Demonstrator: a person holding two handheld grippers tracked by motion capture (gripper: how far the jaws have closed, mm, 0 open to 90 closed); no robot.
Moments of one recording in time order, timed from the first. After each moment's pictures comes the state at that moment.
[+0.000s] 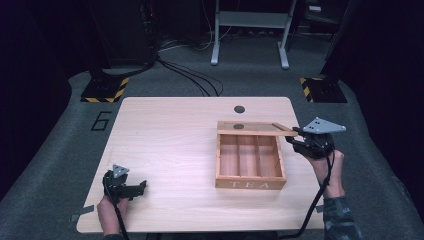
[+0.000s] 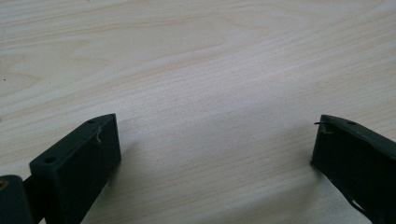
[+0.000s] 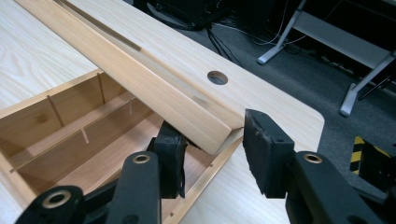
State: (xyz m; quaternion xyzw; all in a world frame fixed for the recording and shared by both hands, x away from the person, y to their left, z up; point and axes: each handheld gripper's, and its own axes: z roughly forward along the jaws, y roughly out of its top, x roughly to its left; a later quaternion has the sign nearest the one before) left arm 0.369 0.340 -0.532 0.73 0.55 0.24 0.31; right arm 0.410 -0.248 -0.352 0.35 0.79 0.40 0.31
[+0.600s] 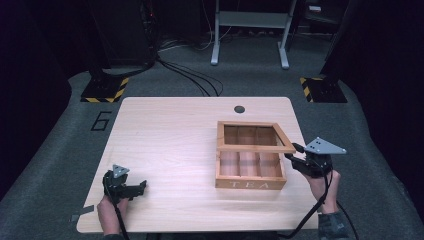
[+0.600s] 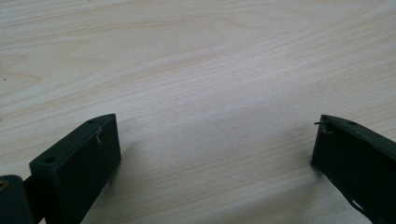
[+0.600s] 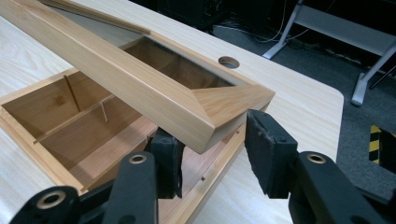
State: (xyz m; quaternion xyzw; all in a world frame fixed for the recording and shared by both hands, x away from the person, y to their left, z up) left arm 0.369 0.340 -0.532 0.73 0.55 0.24 0.31; right arm 0.380 -0.252 -0.397 0.38 0.77 0.42 0.30
